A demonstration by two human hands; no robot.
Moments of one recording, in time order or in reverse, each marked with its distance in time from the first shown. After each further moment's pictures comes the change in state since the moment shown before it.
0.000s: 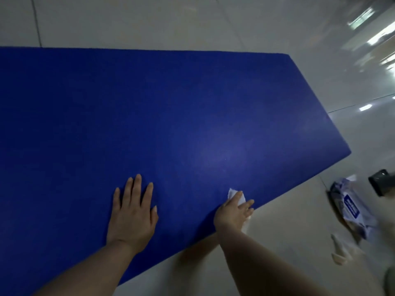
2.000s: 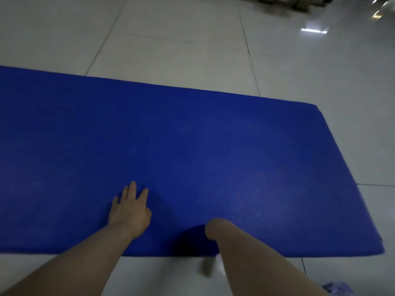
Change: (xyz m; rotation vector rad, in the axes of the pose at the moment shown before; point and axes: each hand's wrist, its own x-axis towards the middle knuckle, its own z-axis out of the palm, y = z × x) left_hand 0.089 0.246 -0.033 -0.065 -0.244 -0.641; right_hand 0.187 -0.008 -0.208 -1.013 -0.576 -0.696
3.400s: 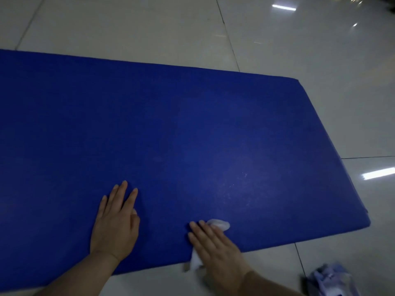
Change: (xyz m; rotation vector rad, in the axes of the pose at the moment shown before) left_hand 0.034 0.009 0.078 -0.151 0.431 0.299; right_hand 0.095 0.074 0.135 -0.547 1.099 -0.723
